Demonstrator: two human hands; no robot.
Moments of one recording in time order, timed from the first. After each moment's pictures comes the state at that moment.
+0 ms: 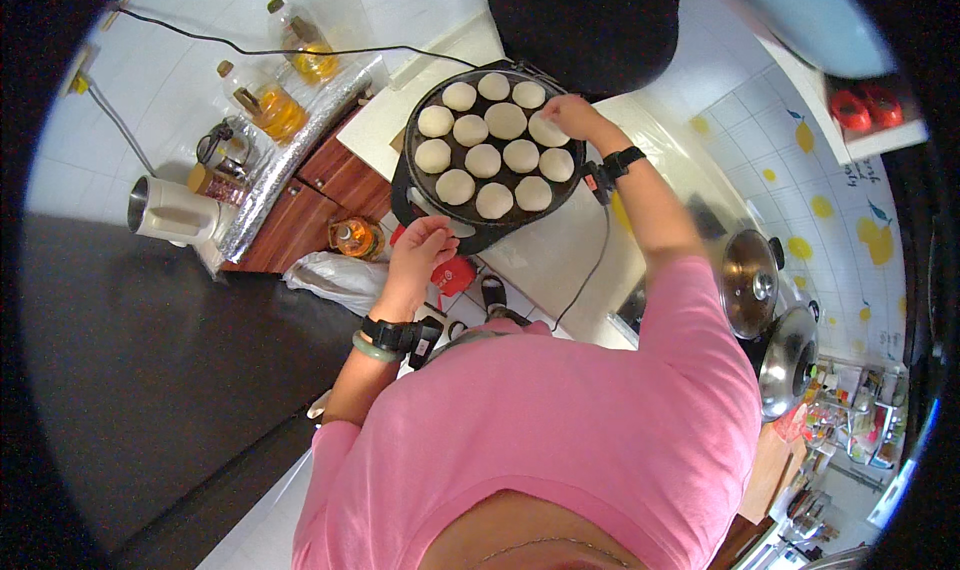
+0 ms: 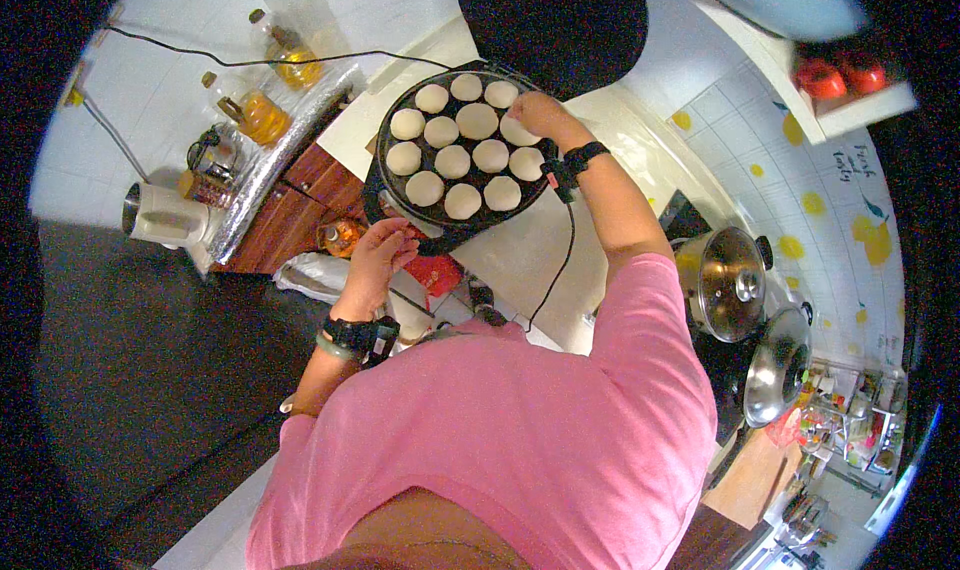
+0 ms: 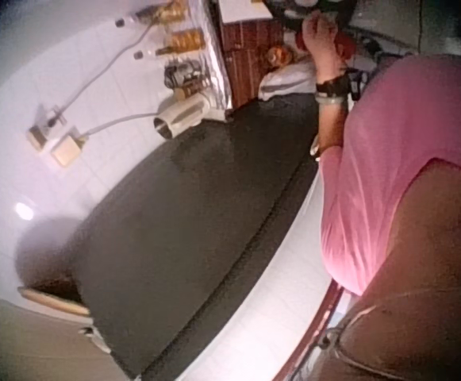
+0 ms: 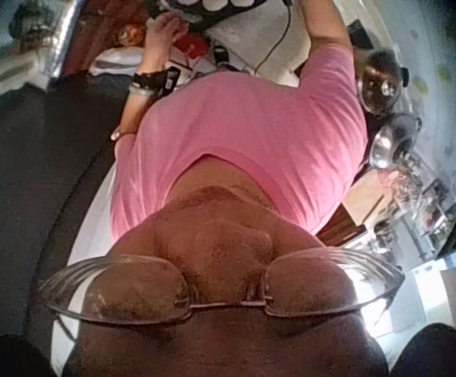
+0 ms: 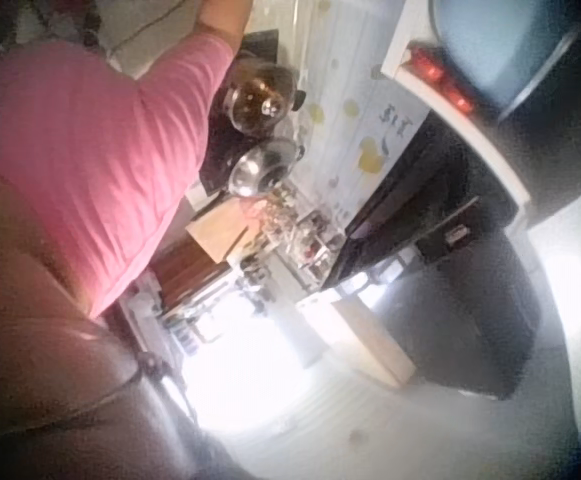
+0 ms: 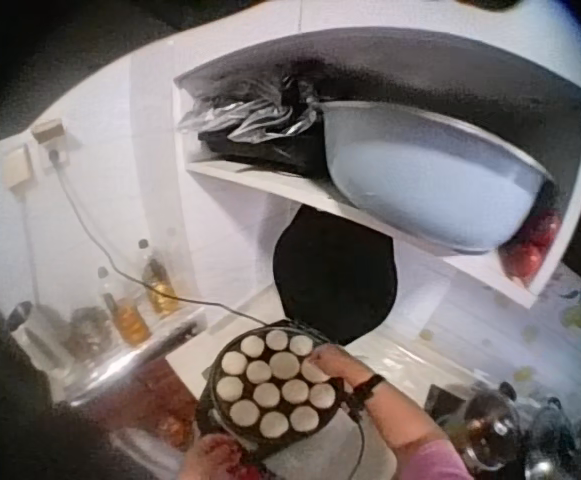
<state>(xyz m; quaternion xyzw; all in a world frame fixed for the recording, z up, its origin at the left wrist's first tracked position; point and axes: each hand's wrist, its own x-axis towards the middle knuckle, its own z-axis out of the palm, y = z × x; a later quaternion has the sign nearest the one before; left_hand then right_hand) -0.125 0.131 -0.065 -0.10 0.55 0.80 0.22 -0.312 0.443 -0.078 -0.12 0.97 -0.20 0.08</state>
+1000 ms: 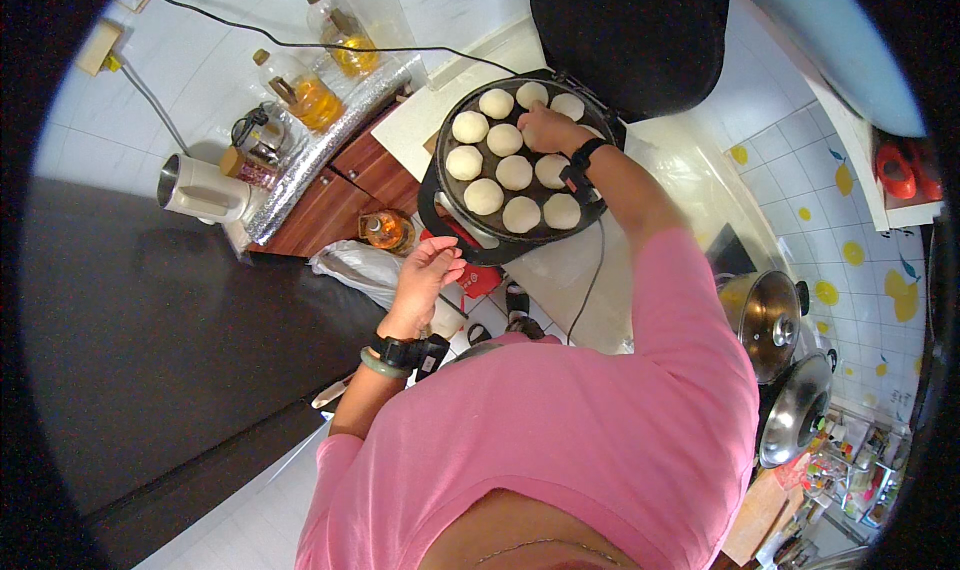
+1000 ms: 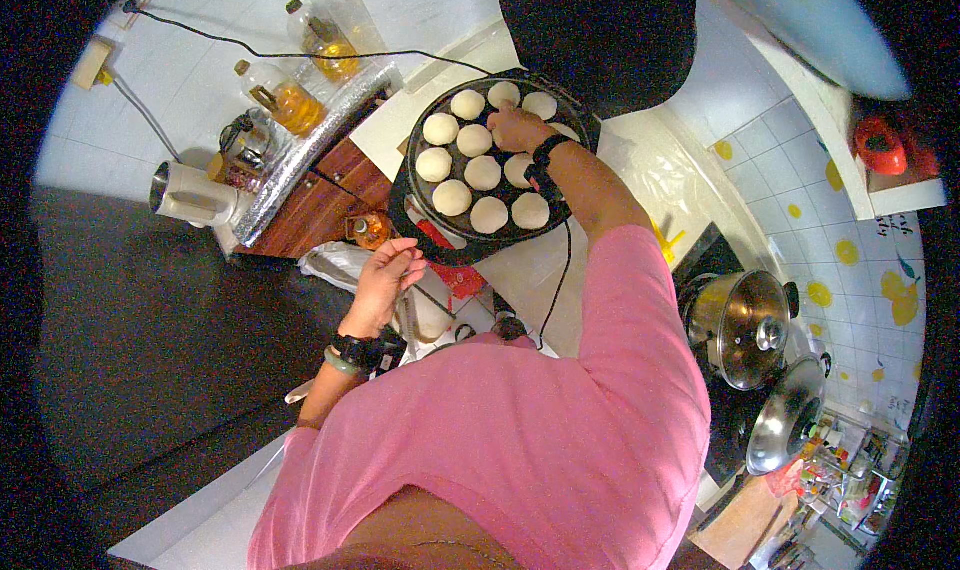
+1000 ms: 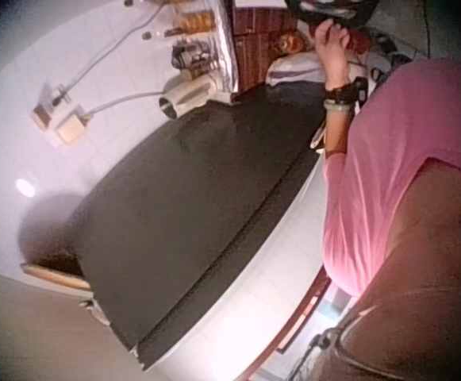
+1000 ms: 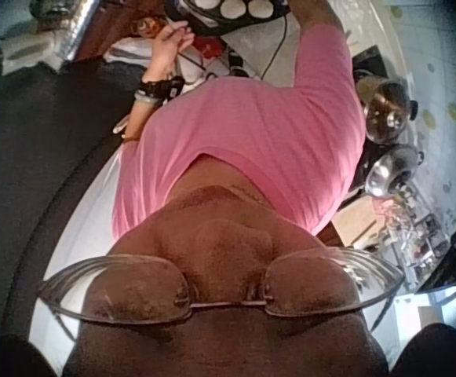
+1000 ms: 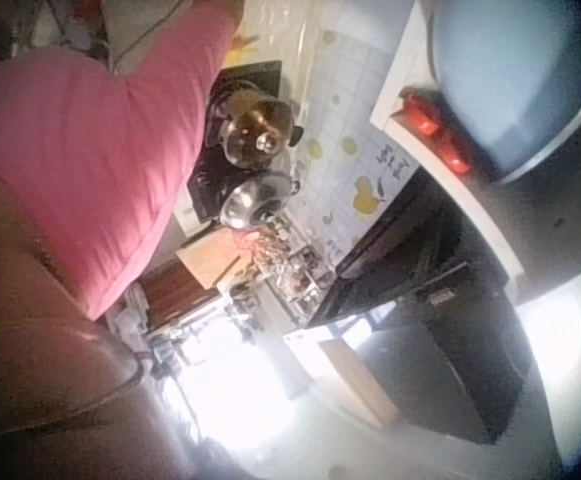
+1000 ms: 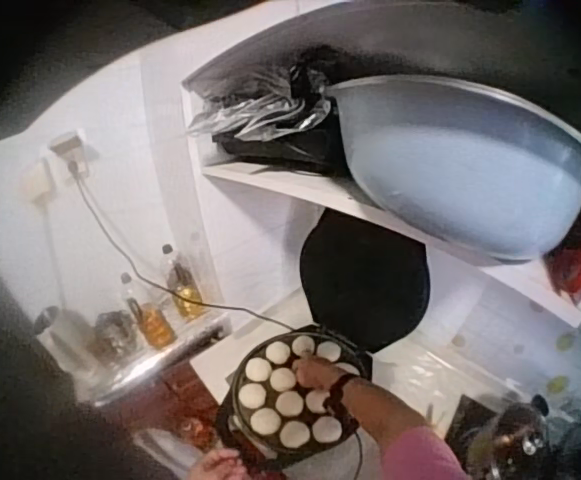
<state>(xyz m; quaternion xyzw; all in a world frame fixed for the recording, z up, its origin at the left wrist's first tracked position) -0.110 0.117 -0.062 -0.15 0.57 0.78 0.21 -0.352 0.369 -0.130 -0.21 0.96 -0.15 0.13</state>
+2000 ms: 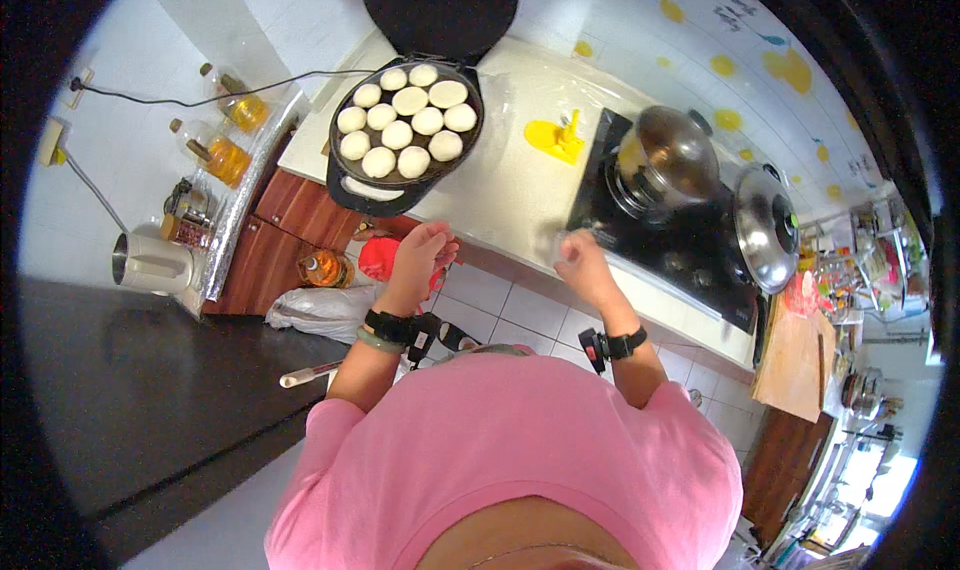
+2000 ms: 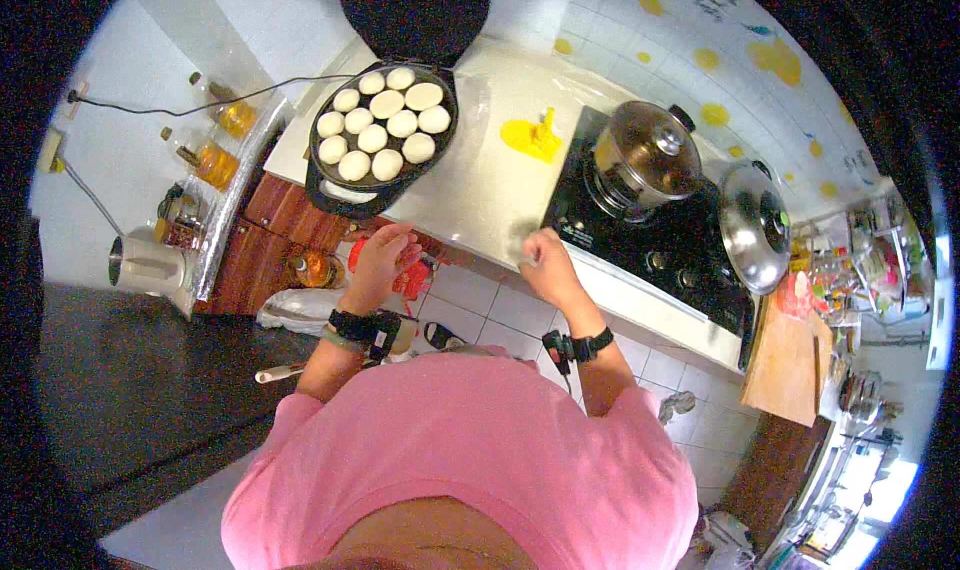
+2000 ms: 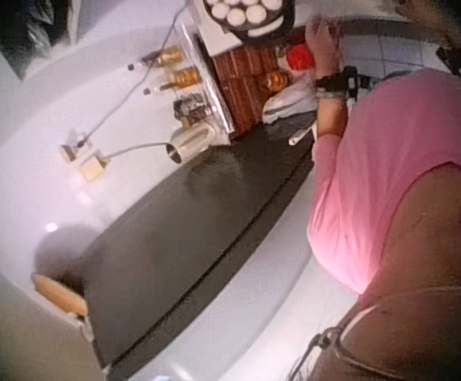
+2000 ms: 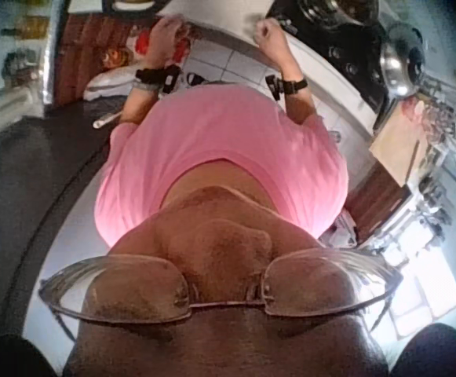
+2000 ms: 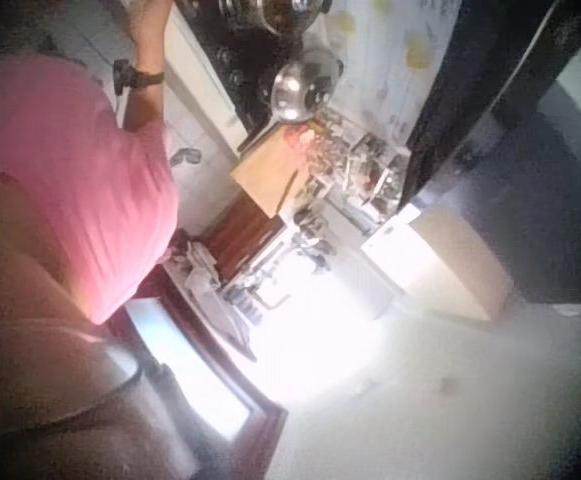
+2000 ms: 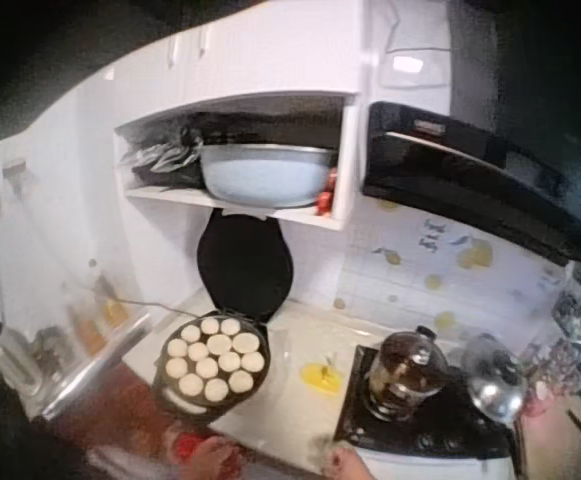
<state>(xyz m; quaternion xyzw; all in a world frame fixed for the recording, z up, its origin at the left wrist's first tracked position) -0.041 0.175 -0.084 -0.03 0.54 0.77 0.35 0.099 0.418 -0.071 0.10 0.90 -0.40 -0.13</state>
